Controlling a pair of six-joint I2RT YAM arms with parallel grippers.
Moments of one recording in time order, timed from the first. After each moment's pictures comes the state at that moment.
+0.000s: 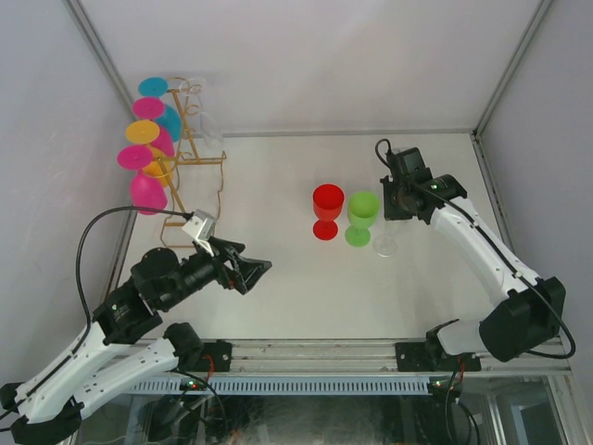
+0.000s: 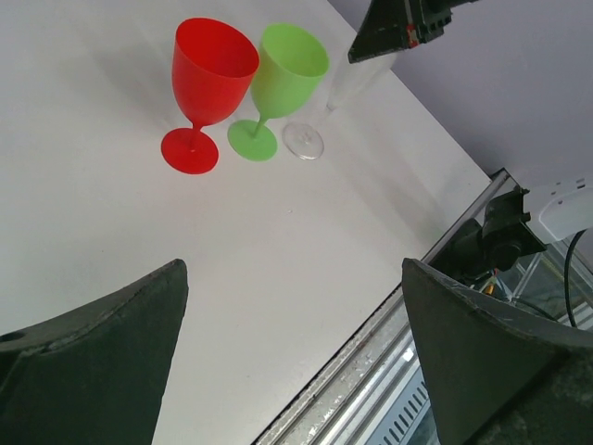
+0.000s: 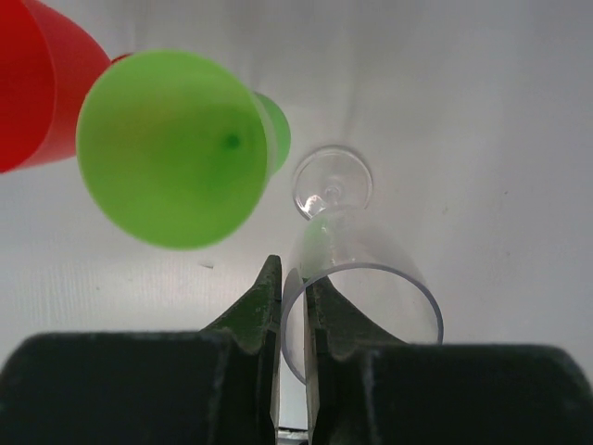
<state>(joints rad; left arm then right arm) -0.86 0.49 0.79 -0.48 -0.04 -0.44 0.39 1.35 1.28 -0.92 0.14 0.28</state>
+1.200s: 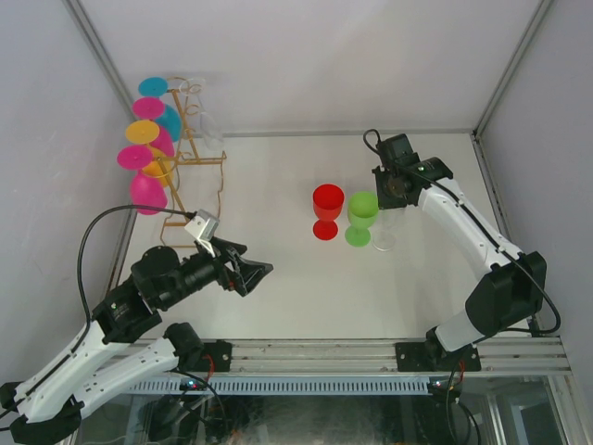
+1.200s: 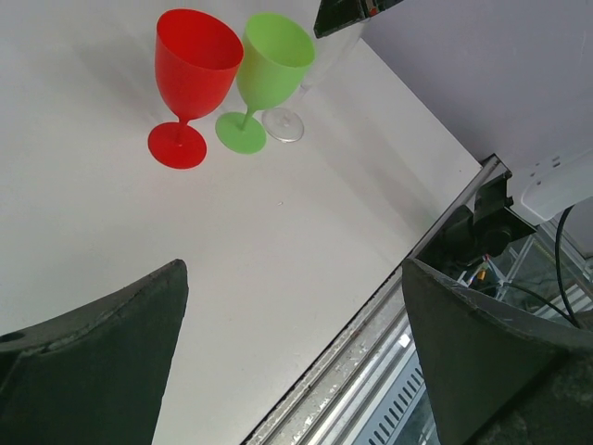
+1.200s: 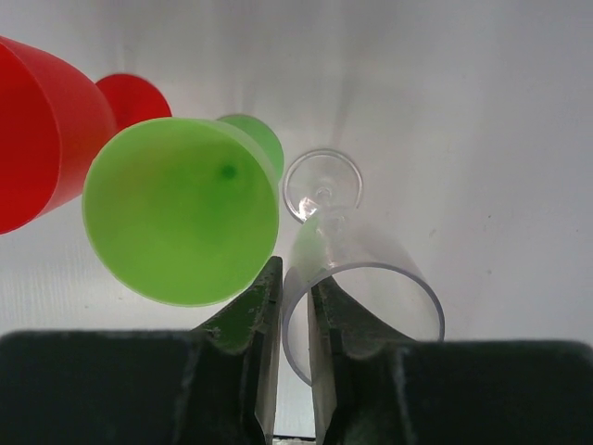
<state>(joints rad) -0.86 0.51 0.81 -0.50 0.00 -0.43 0.39 1.52 1.44 -0.95 0.17 0.24</state>
